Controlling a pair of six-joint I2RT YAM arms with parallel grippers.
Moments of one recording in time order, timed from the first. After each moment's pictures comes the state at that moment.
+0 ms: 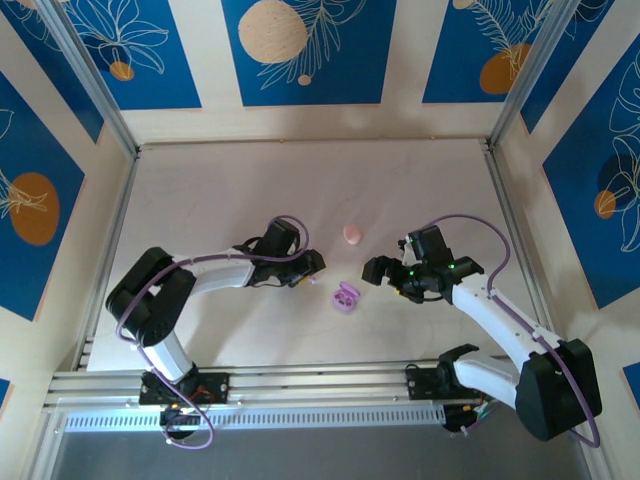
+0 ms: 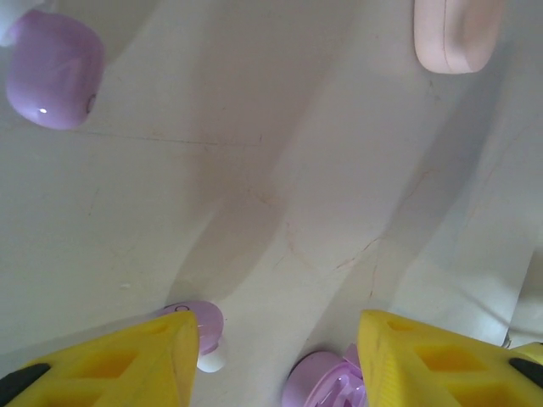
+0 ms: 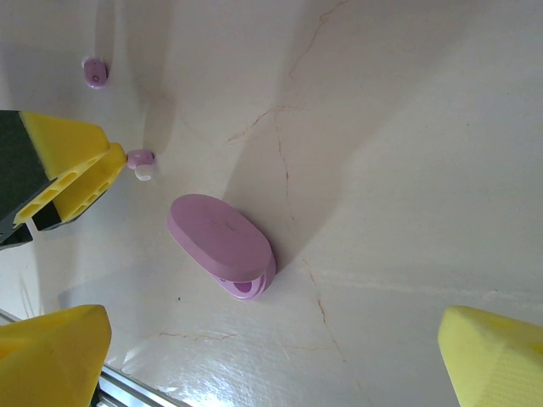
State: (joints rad) left arm -0.70 1.69 0.86 -0.04 0.32 -1.06; right arm 0.35 1.07 0.64 -0.62 -0.39 0.67
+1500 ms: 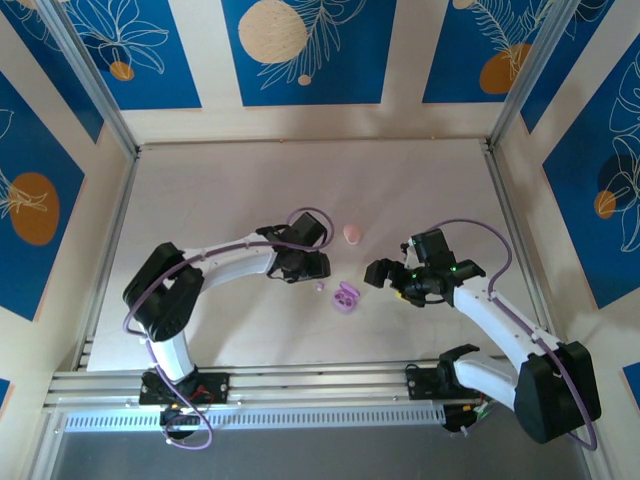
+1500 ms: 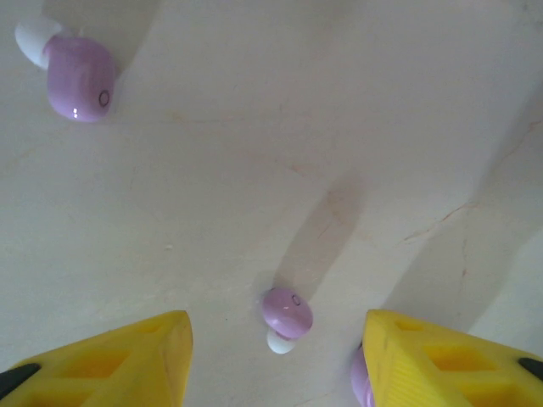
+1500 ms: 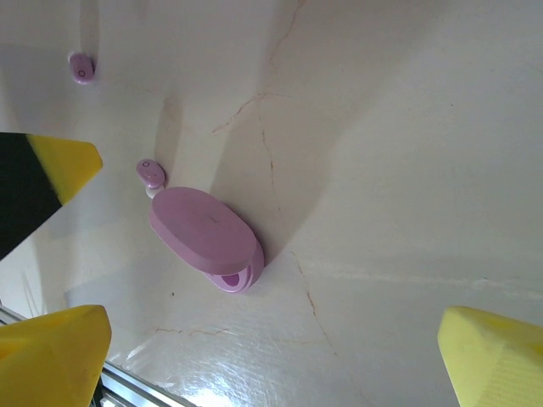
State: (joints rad) left arm -0.81 1.78 1.16 -0.56 0.08 -0.85; right arm 0.32 1.05 0.60 -0.62 -0.42 0.67
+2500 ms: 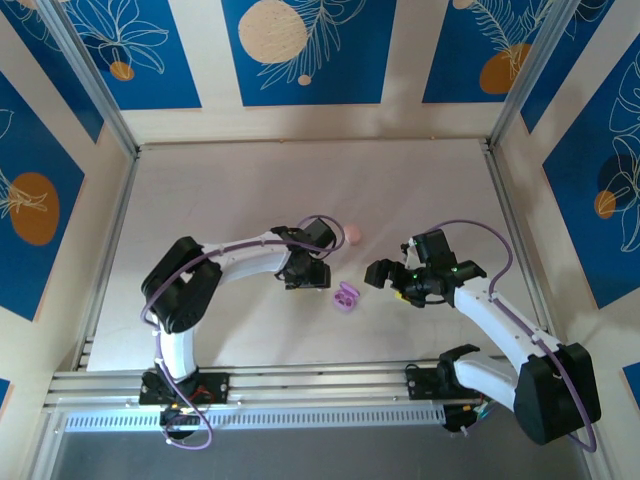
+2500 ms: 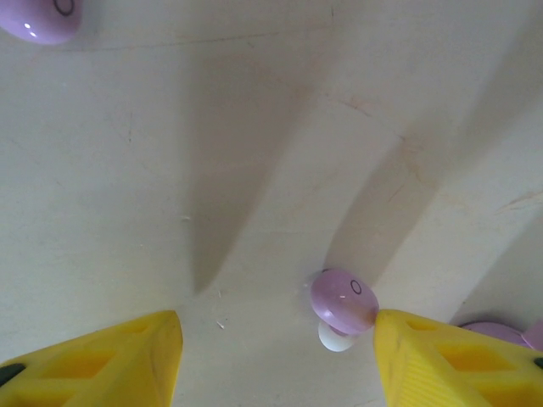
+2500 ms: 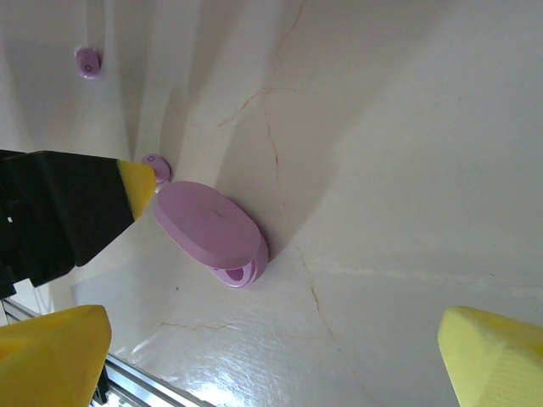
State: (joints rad) left arm -0.84 1.88 1.24 -0.70 0.05 -0.78; right arm 0.32 1.05 0.60 -0.62 -0.44 0.66
